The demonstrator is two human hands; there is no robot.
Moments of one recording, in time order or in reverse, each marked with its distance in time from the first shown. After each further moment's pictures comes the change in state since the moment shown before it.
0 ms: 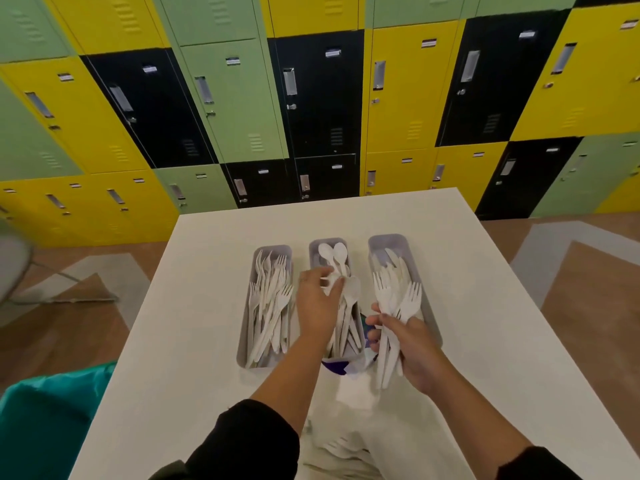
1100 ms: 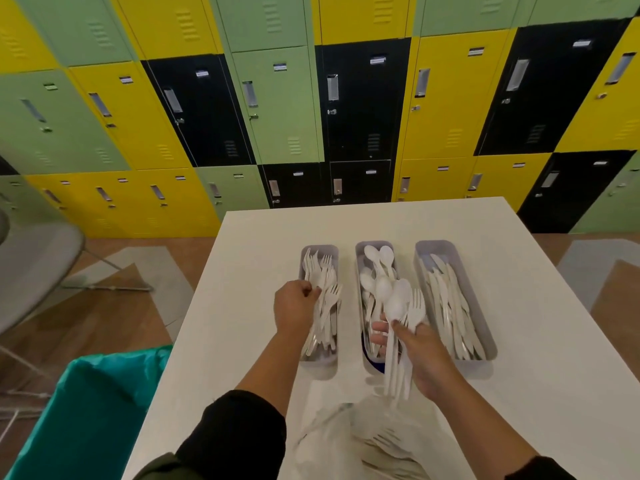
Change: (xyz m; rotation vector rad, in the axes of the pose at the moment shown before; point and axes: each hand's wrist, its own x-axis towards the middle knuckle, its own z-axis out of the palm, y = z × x) left_hand 0.029 -0.056 -0.106 0.360 0.017 -0.110; right_hand -0.004 0.029 0.063 -0.181 0.026 -0.006
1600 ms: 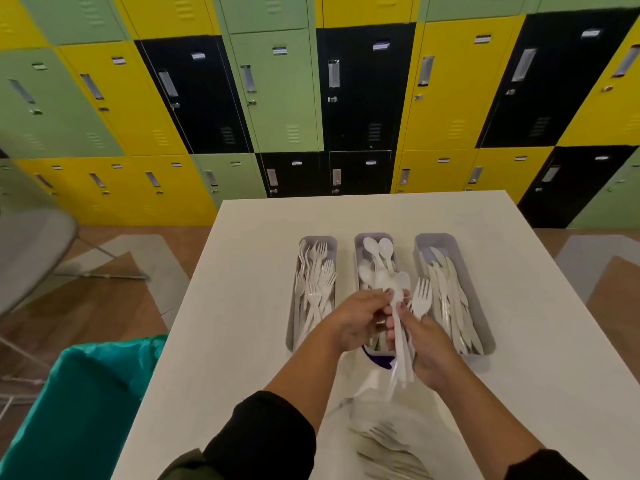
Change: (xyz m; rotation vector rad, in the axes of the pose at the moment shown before) left_hand -0.040 0.056 0.045 -0.977 -0.938 -0.295; right_hand 0.001 -0.009 -0.002 0.198 -0.033 0.028
